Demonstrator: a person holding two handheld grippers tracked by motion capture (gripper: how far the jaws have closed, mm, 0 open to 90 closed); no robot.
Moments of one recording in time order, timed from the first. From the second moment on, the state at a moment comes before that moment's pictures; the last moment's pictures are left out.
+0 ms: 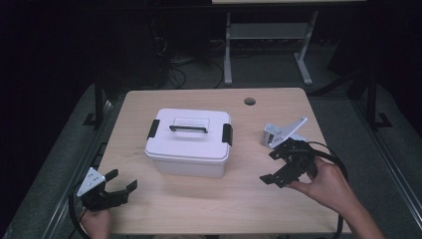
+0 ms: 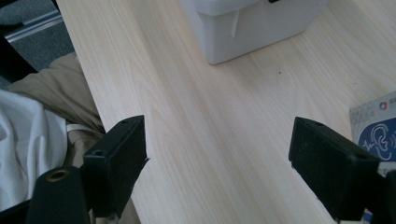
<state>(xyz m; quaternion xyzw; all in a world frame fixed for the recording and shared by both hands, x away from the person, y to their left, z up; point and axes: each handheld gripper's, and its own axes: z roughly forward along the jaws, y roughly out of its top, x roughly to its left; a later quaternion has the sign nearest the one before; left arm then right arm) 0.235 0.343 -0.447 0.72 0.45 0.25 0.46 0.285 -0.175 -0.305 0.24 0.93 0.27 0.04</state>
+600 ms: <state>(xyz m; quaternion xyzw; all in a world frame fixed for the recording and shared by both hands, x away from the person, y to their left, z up) 0.235 0.345 -0.446 0.72 0.45 0.24 0.47 0.305 -0.148 -0.279 0.22 0.94 0.25 0.04</state>
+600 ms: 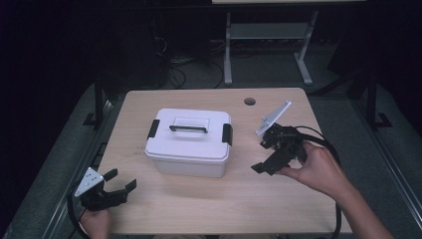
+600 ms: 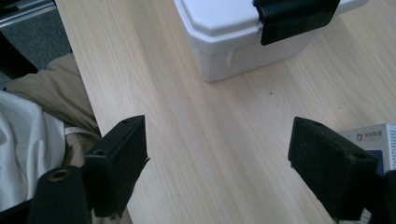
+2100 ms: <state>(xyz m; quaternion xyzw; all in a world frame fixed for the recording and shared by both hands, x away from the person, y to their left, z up) 0.240 0.342 -0.444 0.72 0.44 0.24 0.48 0.360 -0.060 -0.244 0.17 0.96 0.20 0.05</state>
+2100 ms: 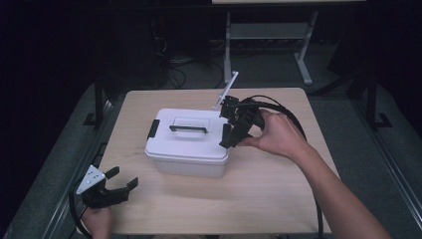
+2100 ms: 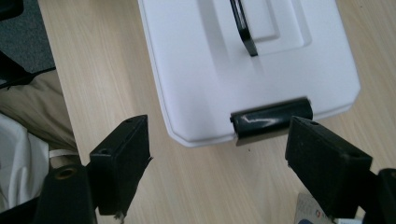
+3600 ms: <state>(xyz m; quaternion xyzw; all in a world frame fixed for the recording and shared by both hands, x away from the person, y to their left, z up) 0.240 0.348 -0.446 0.71 0.45 0.24 0.48 0.402 0.039 -0.259 0.12 0.97 0.19 0.04</state>
